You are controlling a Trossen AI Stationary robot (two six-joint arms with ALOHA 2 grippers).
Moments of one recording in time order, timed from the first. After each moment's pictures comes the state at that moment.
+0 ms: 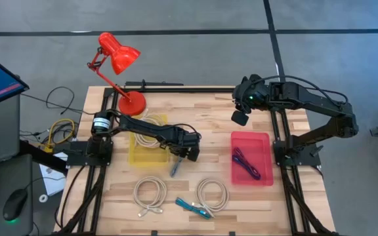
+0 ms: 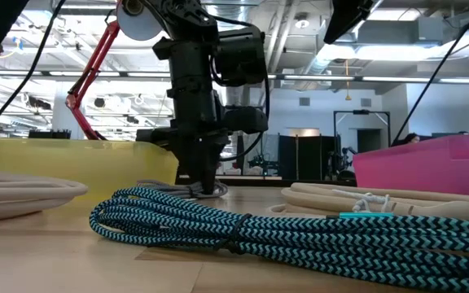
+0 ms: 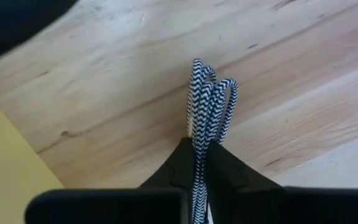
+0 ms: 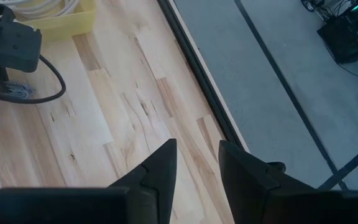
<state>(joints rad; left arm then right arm) -0.03 2.03 1.35 -0.70 -0.05 -1.11 -0.19 1.28 1.49 -1.12 0.44 0.00</state>
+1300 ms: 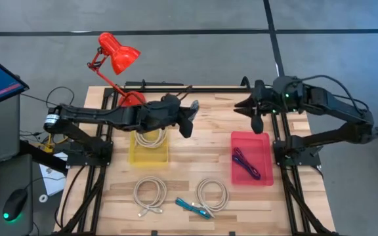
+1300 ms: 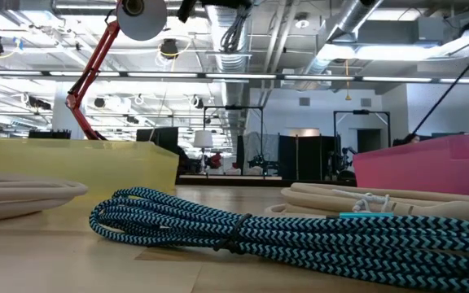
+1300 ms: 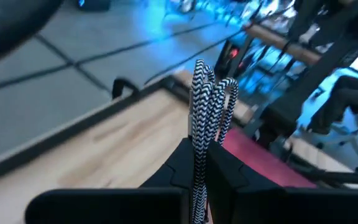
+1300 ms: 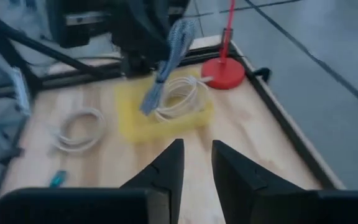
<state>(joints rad) -0.06 1.46 1.35 -0.24 -0.51 -0.43 -0.18 1.01 1.34 -0.81 0.01 0.05</state>
